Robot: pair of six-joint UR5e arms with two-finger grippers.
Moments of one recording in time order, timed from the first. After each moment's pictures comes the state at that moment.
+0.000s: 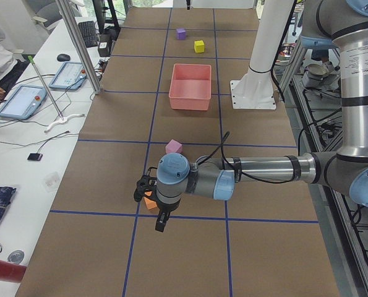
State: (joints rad) left arm -1.60 -1.41 -1.68 -1.79 -2.31 0.14; right arm 1.53 -1.73 1.66 -1.48 2.31 -0.06
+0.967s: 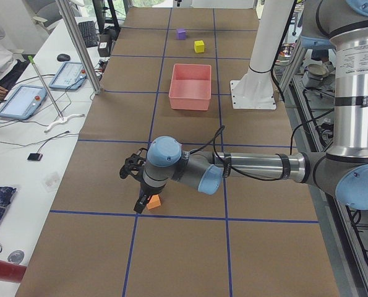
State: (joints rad) left arm -1.59 -1.51 -1.65 -1.99 -2.32 0.14; right arm 1.53 -1.64 1.67 -1.28 2.32 -0.05
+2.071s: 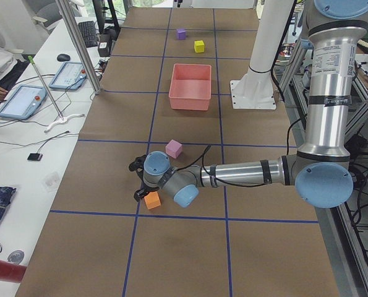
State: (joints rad) left arm -1.27 -1.57 -1.37 -2.42 -2.31 0.18; right arm 1.53 -1.66 1.64 -1.19 2.33 -0.04
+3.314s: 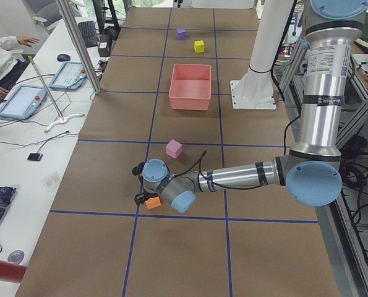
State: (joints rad) left arm -1.25 -1.61 -1.26 -2.44 -2.31 0.31; right arm 1.52 -1.66 1.64 -1.19 2.33 -0.04
